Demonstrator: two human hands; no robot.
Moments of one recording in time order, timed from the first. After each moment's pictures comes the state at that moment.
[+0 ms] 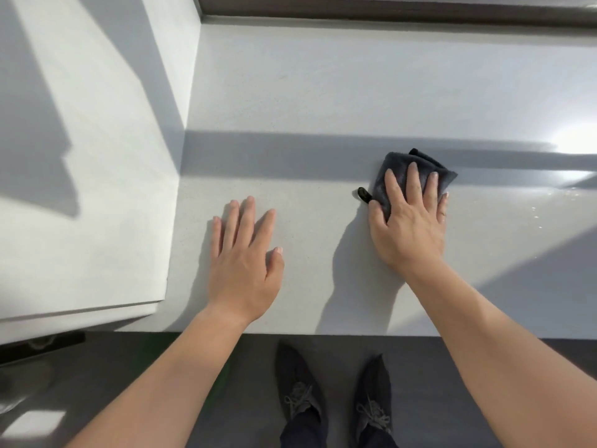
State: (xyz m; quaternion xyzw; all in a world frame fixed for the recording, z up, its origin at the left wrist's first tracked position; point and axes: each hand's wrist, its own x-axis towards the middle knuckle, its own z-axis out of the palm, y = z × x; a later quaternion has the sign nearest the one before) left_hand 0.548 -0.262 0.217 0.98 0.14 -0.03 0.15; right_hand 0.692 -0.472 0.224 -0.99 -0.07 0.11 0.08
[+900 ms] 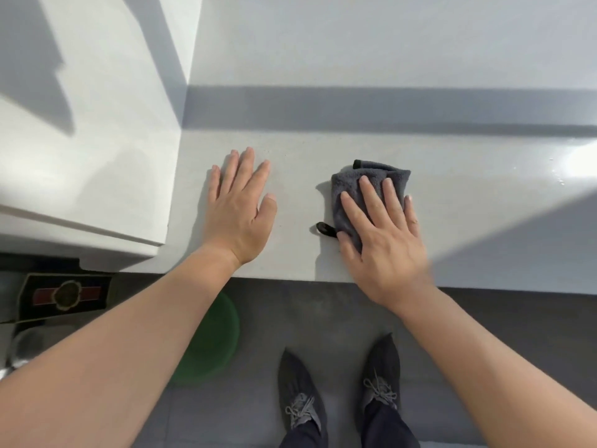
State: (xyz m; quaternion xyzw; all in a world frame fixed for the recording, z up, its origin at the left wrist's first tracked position) left_hand 0.524 -0.258 0.212 0.97 0.15 -0.01 0.19; right_hand 0.564 -0.493 0.205 -0.96 -0.27 0.04 0.10
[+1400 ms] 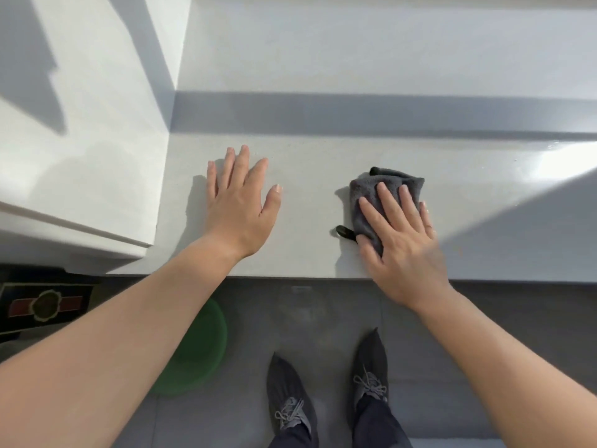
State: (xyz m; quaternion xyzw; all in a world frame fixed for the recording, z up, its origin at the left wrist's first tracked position) left_hand 0.526 -0.284 0.229 0.97 0.15 -0.03 0.17; right_hand 0.559 -0.552 0.213 -0.96 -0.25 0.01 0.11
